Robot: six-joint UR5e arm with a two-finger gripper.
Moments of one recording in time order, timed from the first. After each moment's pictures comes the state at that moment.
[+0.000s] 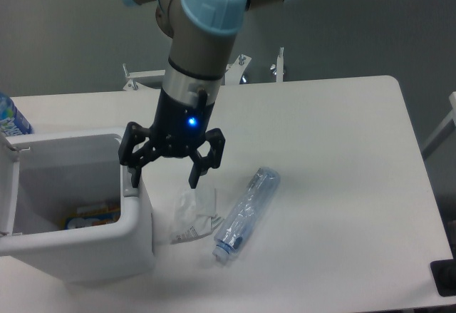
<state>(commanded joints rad) 2.34 -1.78 -1.39 -0.96 1.17 0.03</state>
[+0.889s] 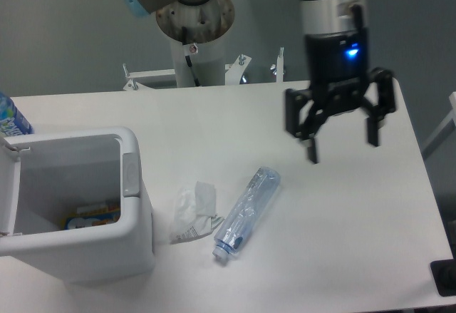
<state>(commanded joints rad) 2.71 -1.77 -1.36 -0.93 1.34 0.42</state>
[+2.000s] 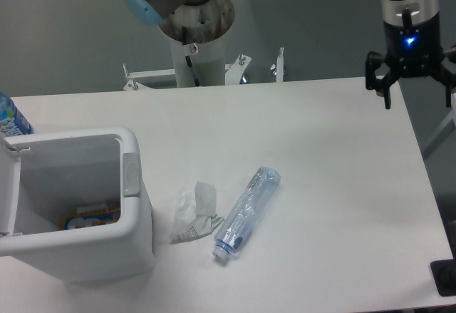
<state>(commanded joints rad) 2.83 -1.74 -1.51 -0.94 1.52 1.19</state>
